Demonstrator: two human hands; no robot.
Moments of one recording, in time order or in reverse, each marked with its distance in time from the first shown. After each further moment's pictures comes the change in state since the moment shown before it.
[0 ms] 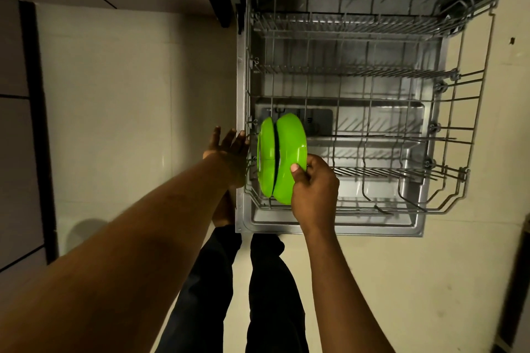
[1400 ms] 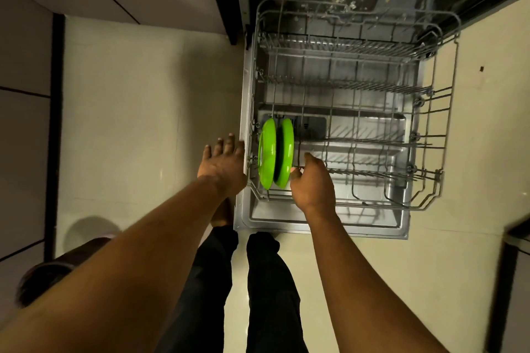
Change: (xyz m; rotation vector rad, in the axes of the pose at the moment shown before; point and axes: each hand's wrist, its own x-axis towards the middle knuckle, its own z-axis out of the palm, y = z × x) left_hand -0.069 0.016 0.026 -0.560 0.269 -0.118; right_hand -0.006 0.003 -0.017 -0.555 -0.172 -0.057
